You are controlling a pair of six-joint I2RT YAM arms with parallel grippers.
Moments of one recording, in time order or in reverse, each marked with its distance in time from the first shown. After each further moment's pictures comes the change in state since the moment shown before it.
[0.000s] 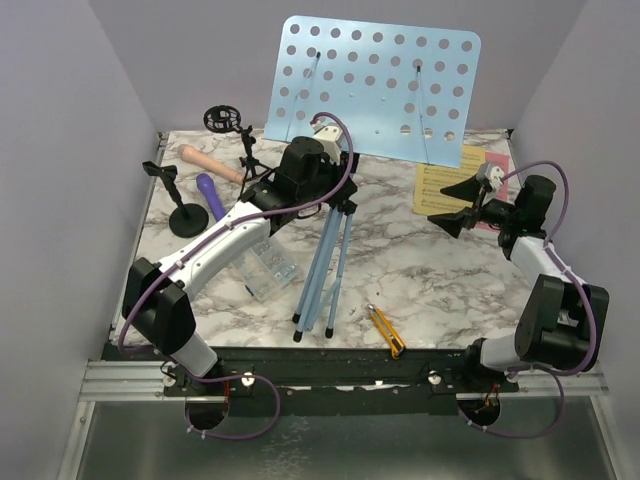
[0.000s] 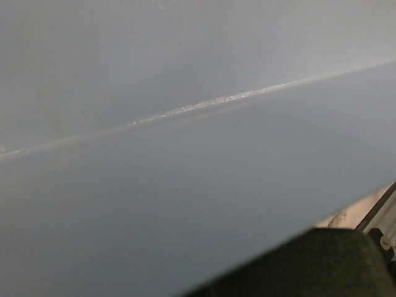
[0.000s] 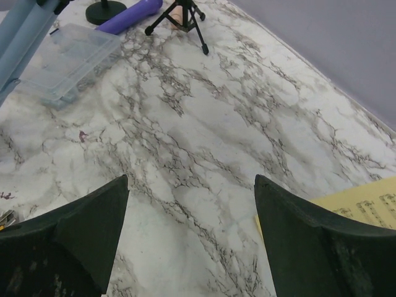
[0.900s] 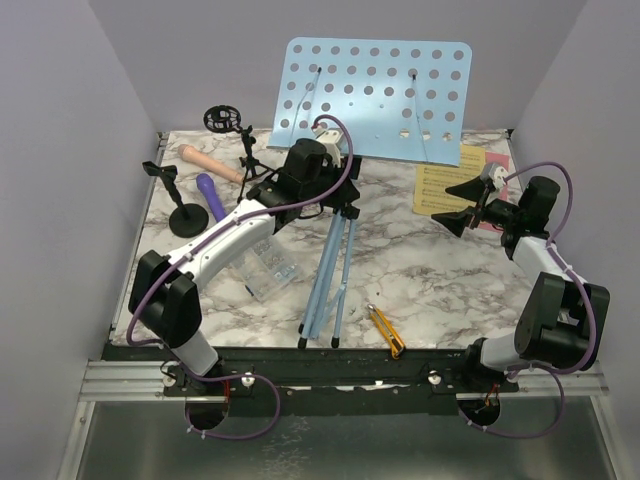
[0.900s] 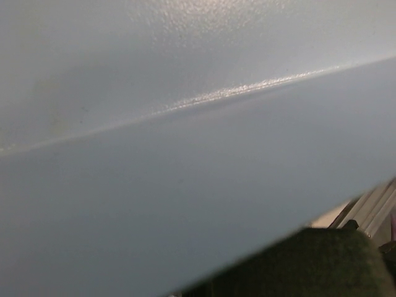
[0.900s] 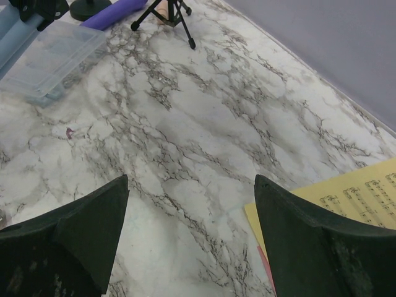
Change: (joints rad) left arm 0.019 0.047 -0.006 0.000 0.064 -0.087; right arm -0.037 0.013 0.000 -0.007 0.022 -0.015
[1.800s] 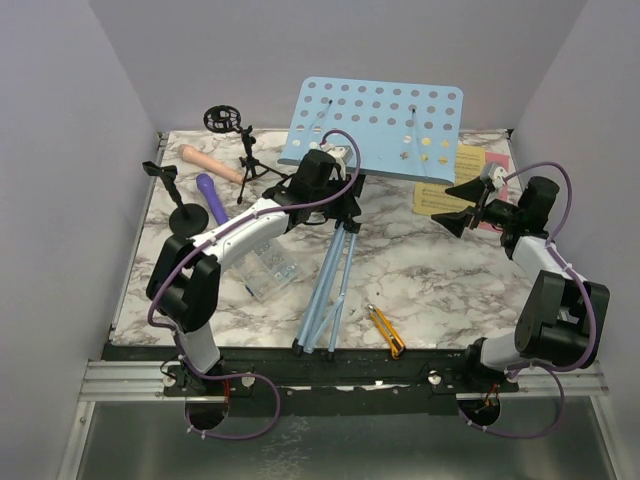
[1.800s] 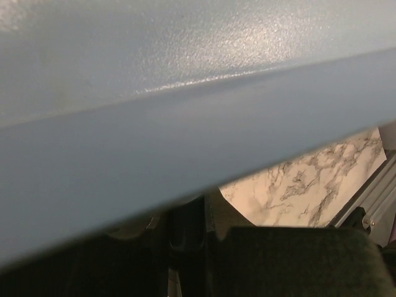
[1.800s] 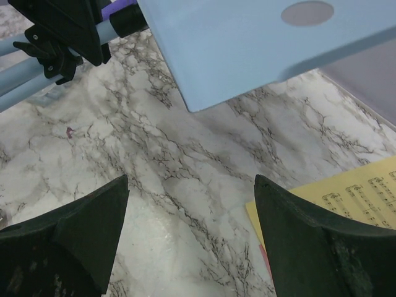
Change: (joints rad) left arm 0.007 0.122 -0.027 0.008 0.051 -0.050; right arm 0.000 0.011 0.000 -0.001 0.000 0.000
